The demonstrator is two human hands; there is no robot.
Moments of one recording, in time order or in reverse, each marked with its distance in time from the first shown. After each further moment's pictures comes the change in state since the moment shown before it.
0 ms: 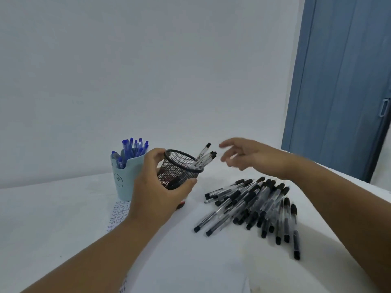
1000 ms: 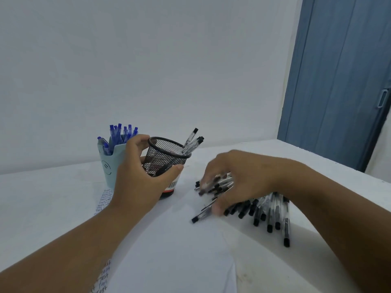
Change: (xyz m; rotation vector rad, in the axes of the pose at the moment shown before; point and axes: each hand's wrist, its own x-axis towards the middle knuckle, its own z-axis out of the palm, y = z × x) left_hand -0.002 0.001 -0.002 -0.061 0.019 -0.034; right_hand -0.032 -0.026 0.033 -0.456 -0.215 -0.145
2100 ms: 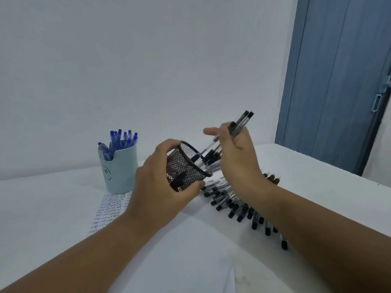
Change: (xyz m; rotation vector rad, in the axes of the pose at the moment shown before) left_hand -0.012 0.020 0.016 0.168 -0.095 0.276; right_hand 0.032 -0.024 0.027 0.857 0.986 0.162
